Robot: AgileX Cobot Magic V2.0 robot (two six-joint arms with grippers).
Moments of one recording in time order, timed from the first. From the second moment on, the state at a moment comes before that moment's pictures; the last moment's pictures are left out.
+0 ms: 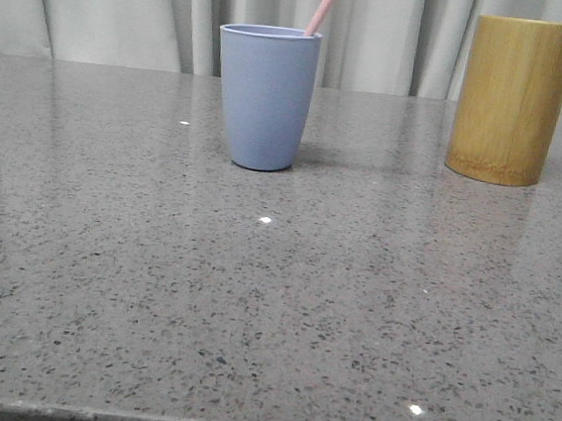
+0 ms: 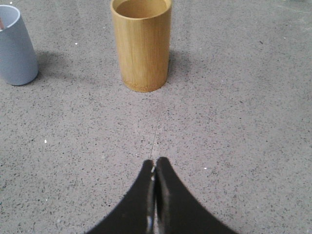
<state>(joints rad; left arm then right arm) 0.03 0.82 -0.89 0.00 1.05 -0.04 0.21 0.43 -0.71 -0.03 0.83 0.11</state>
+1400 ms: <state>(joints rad) -0.01 0.30 -0.35 -0.01 0.36 -0.04 0.21 0.43 -0.71 -0.03 0.83 0.11</state>
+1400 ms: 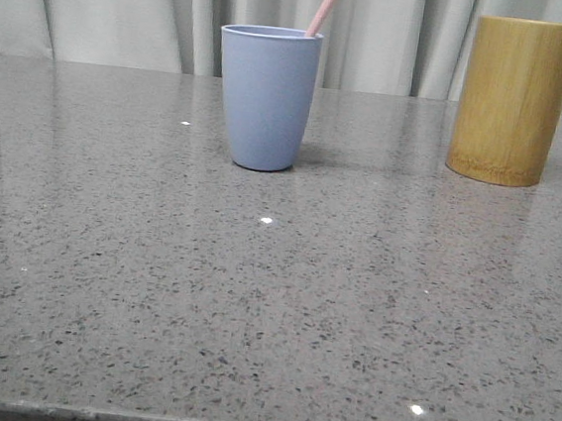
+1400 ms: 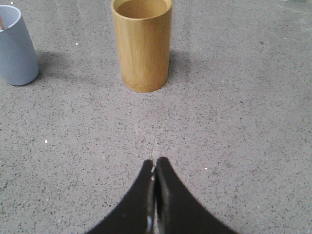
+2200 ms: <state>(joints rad) 0.00 0.00 0.00 0.02 0.14 -0.04 0.21 0.43 -0.71 -0.03 0.83 0.11</state>
